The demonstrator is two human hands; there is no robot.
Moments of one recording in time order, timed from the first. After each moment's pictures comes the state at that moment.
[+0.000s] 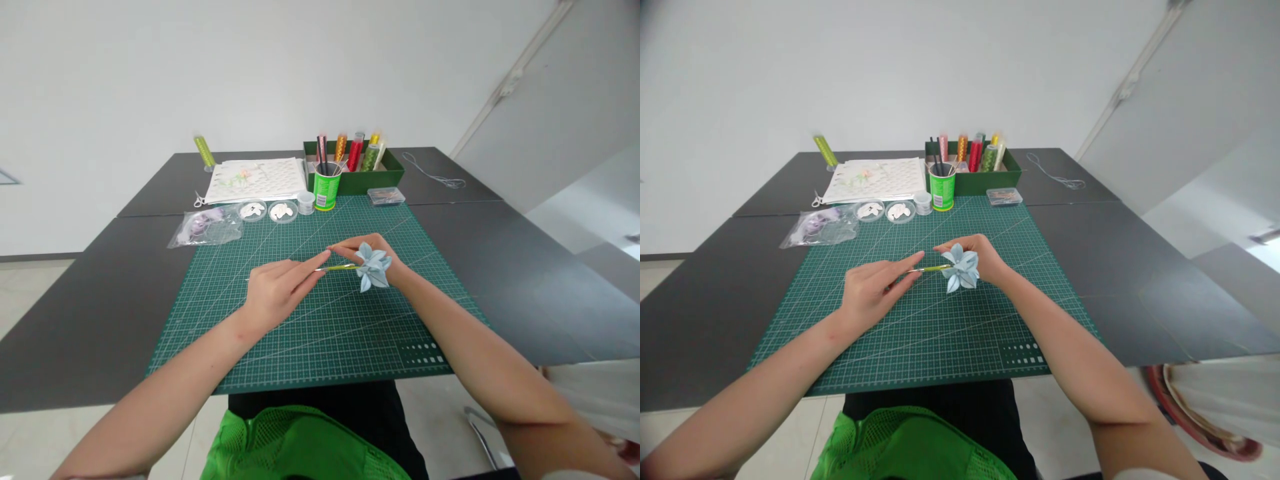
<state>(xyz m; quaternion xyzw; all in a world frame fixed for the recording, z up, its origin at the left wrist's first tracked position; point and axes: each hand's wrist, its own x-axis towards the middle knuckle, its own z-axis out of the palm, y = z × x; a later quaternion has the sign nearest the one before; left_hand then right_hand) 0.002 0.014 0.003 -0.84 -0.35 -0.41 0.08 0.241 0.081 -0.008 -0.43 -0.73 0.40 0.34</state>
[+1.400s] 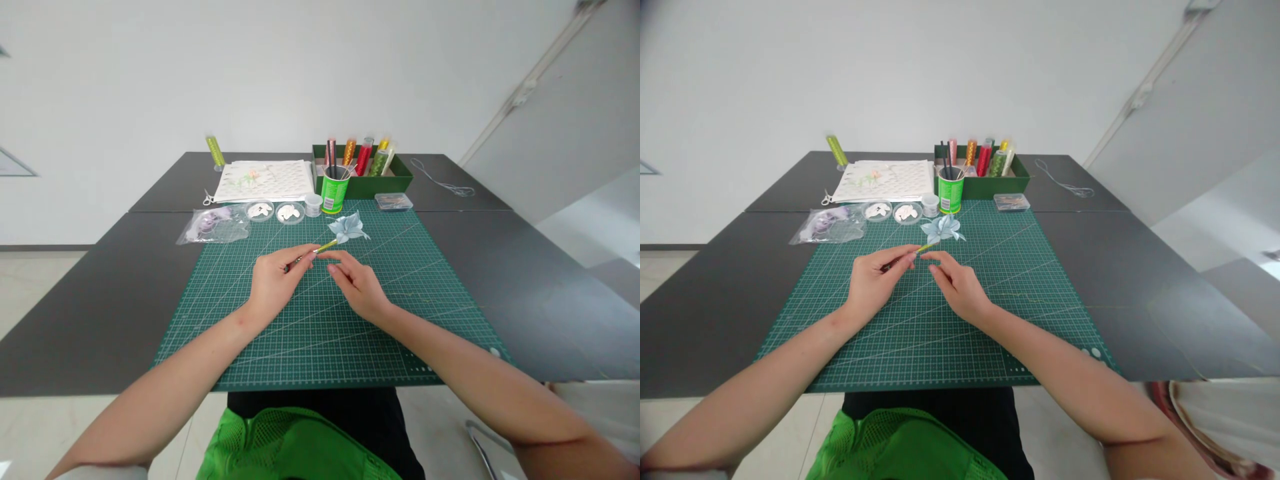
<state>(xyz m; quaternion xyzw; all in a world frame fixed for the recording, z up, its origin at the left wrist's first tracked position) 0.003 0.025 0.001 -0.70 -0.48 -0.48 -0.22 0.198 0.027 -0.017 -0.40 -0.76 0.33 0.39</state>
